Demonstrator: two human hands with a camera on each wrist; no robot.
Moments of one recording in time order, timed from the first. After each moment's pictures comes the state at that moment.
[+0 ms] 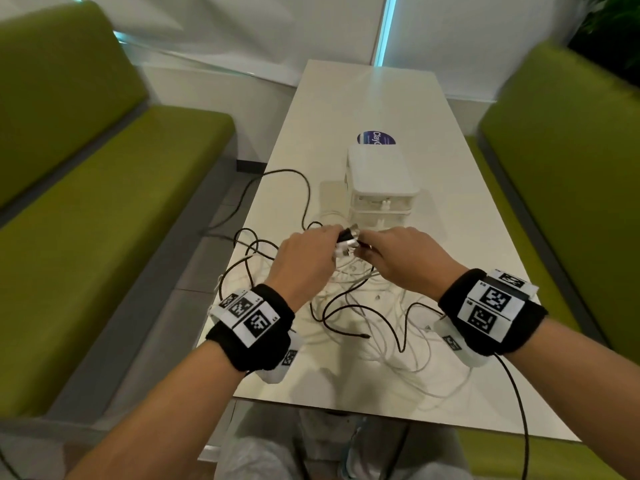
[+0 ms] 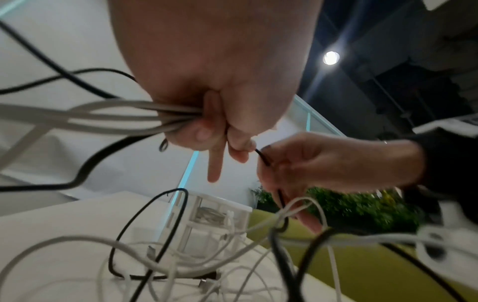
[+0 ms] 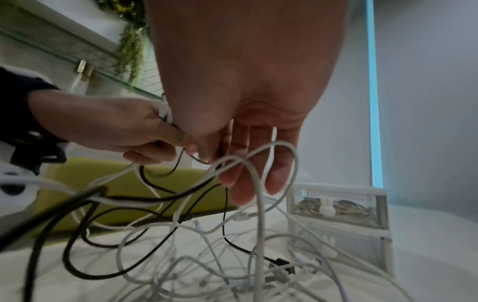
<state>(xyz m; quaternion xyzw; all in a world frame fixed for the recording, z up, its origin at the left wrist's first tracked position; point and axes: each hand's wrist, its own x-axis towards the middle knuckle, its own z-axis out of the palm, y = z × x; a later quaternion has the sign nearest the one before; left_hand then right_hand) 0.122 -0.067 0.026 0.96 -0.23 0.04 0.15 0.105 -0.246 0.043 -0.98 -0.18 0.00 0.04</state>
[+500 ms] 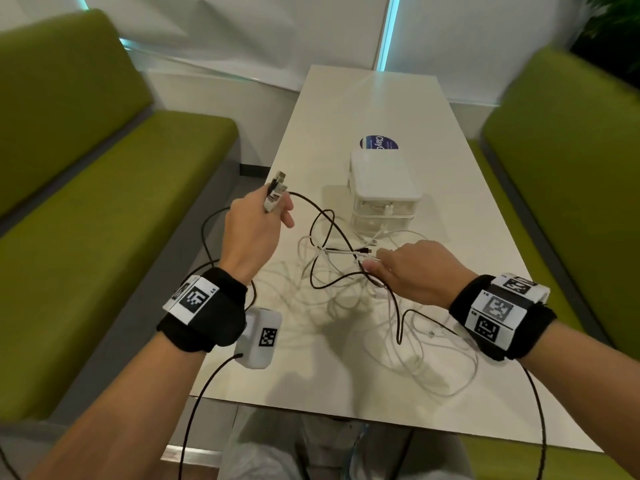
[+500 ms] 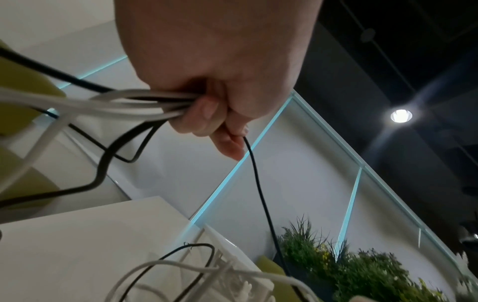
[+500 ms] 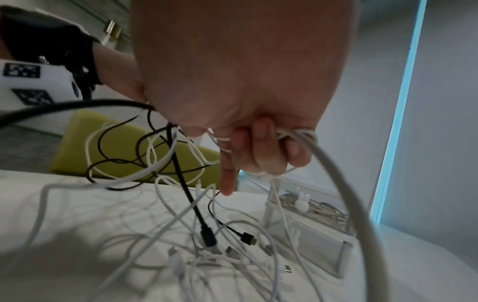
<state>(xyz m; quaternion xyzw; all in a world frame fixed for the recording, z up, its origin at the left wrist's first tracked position) 0.143 -0.014 0.059 0.87 -0.05 0.13 0.48 0.101 -0.262 0.034 -0.98 -0.17 0.03 -0.05</state>
